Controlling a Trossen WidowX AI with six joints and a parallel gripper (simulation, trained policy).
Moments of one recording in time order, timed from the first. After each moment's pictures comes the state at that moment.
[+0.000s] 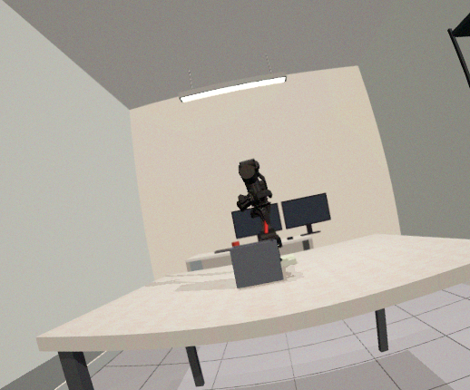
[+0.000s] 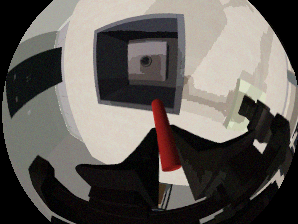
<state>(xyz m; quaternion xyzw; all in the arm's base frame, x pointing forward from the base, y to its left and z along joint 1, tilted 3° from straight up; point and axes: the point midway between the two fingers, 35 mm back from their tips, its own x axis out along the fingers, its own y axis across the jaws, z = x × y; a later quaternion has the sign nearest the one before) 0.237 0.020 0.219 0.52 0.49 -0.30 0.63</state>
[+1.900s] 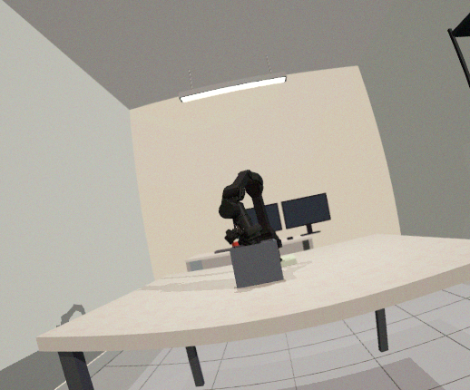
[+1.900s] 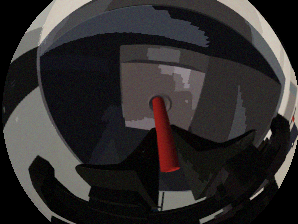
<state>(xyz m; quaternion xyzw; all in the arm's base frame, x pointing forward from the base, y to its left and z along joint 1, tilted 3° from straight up) 0.310 -0.036 0.116 0.50 0.57 -0.30 0.58</state>
